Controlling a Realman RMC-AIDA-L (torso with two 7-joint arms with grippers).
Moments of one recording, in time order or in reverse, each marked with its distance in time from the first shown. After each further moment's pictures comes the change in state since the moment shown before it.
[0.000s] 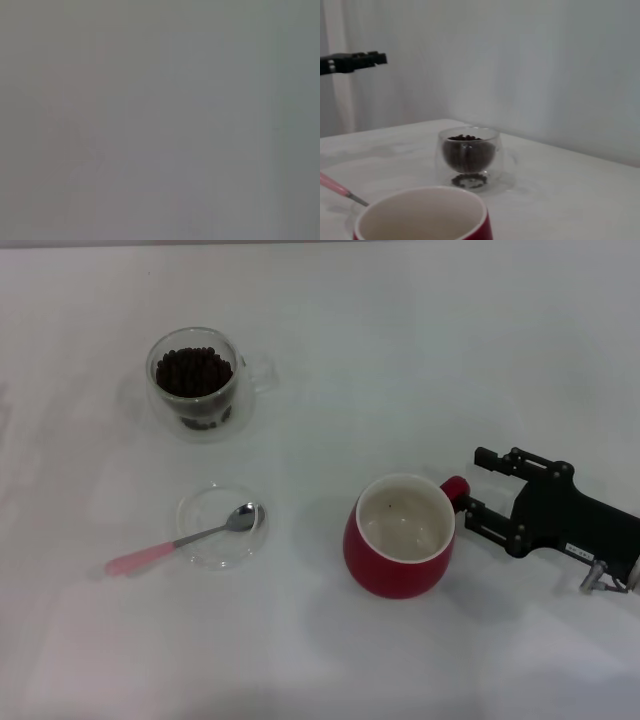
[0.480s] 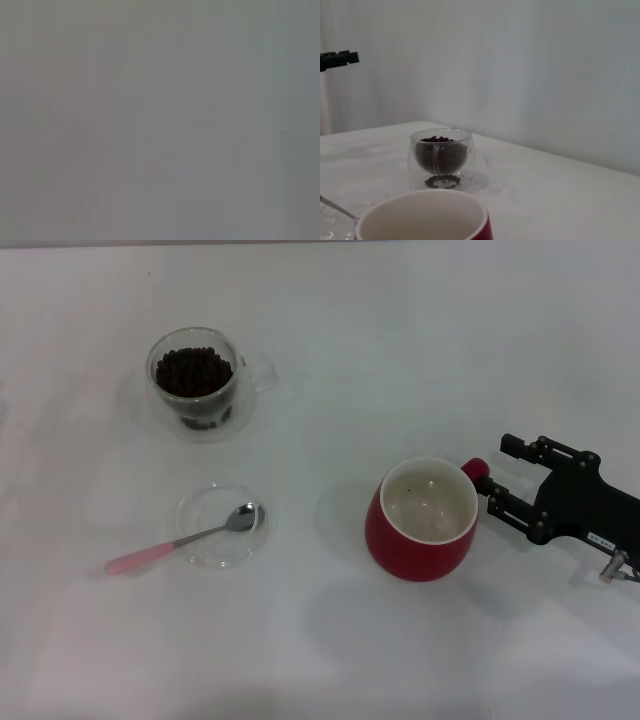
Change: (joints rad) left arm -0.006 -0.005 -0.007 -0.008 -0.022 0.001 0.001; right arm -0.005 -0.012 0.060 0.018 -0.003 -0.009 -0.004
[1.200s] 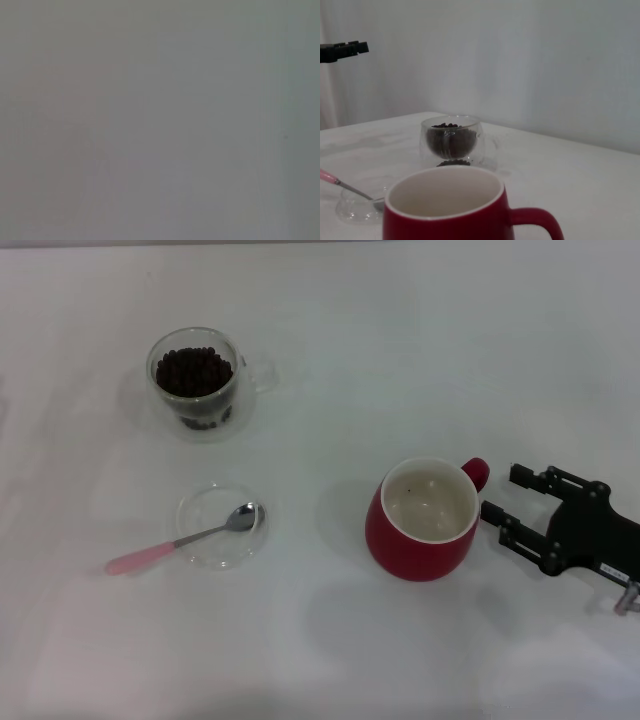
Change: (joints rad) left arm -0.008 0.003 0.003 0.004 -0.004 -0.003 0.000; right arm -0.022 -0.005 -0.006 0.056 -0.017 -0.051 -0.002
